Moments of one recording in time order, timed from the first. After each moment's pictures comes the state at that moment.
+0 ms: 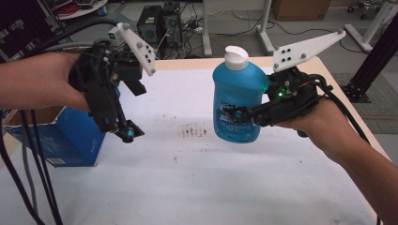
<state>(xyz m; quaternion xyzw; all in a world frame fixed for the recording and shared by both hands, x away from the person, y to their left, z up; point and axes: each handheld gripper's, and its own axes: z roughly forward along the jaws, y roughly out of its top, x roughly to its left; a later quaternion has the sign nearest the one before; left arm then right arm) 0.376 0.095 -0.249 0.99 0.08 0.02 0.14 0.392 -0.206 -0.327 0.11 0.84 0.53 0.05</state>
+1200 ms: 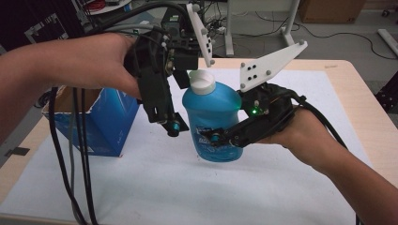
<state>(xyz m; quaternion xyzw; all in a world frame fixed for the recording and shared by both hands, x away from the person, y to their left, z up) 0.368 0.070 -0.234 0.99 0.05 0.01 0.15 0.374 -0.114 -0.329 0.01 0.86 0.50 -0.01</state>
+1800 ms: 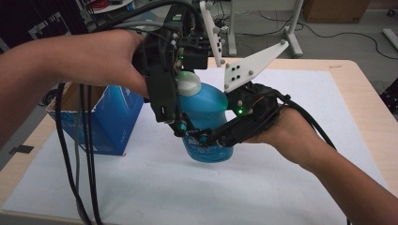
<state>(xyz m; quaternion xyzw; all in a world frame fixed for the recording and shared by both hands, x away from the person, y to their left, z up) 0.368 0.063 -0.232 0.99 0.04 0.01 0.14 0.375 -0.091 -0.331 0.00 0.87 0.50 -0.02</state>
